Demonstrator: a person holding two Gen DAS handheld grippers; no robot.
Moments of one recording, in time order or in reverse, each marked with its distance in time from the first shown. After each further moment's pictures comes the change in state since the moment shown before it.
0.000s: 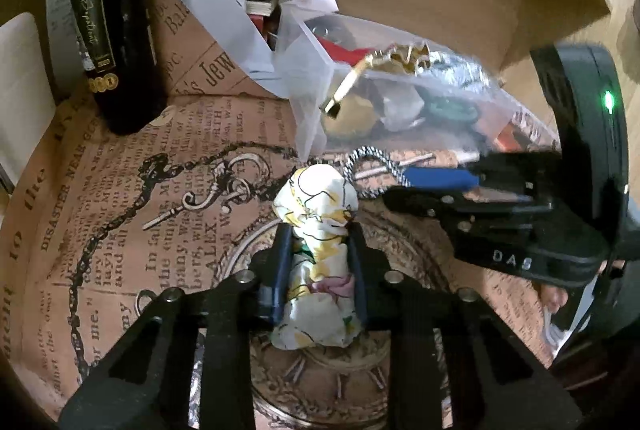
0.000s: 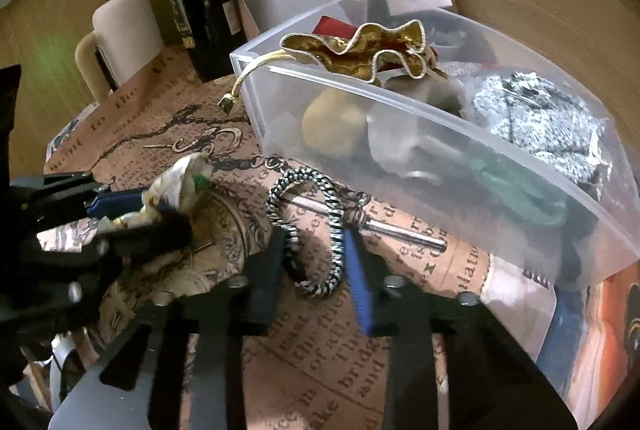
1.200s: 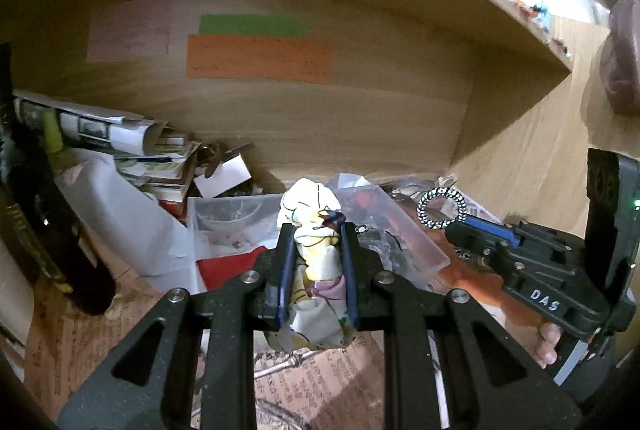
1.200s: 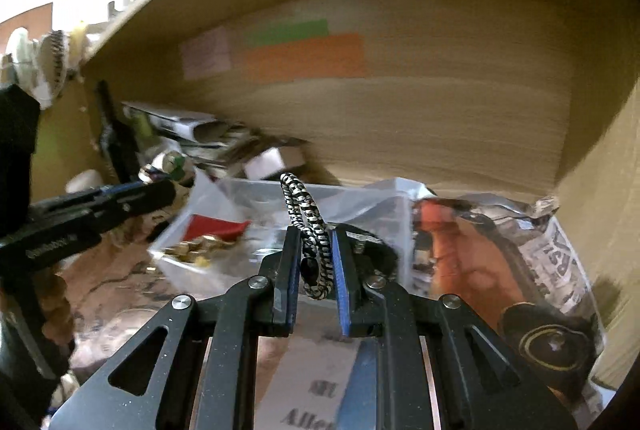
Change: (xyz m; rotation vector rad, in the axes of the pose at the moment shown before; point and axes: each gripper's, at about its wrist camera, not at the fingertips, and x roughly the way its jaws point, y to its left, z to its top) left arm -0.018 -0.088 0.124 0.135 -0.283 -0.068; right arm -0.133 -0.097 -0.002 0.212 -0.450 -0.208
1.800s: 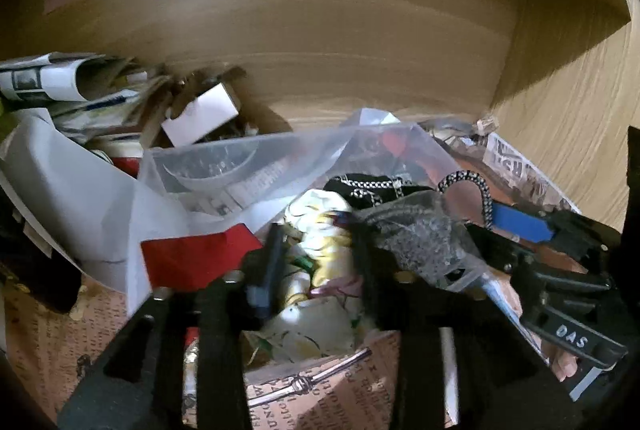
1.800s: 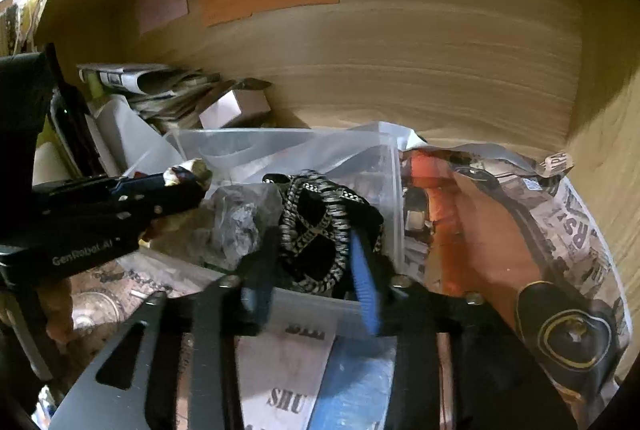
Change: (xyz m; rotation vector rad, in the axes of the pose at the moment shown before) left arm 0.098 0.004 -0.017 0.015 0.217 0.057; right arm 0.053 -0.019 -0.017 0.024 0.147 -0.046
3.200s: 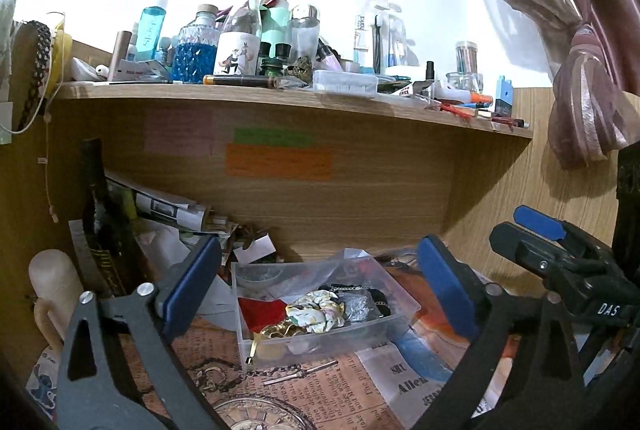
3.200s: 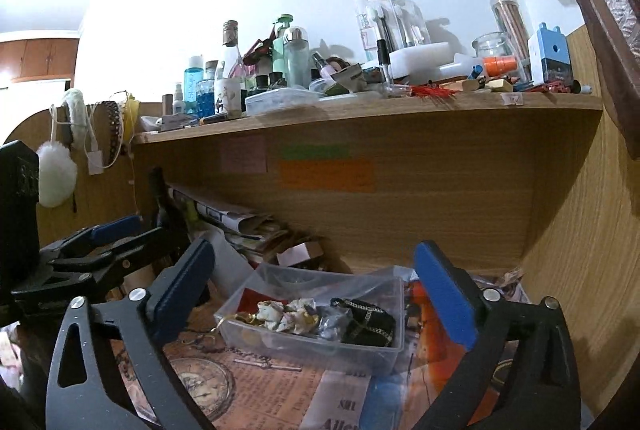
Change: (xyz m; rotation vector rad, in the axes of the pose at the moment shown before) left arm -0.228 -0.022 -0.031 -0.017 -0.530 0.042; right arm -0.178 0.056 0.012 -0.051 -0.465 0.042
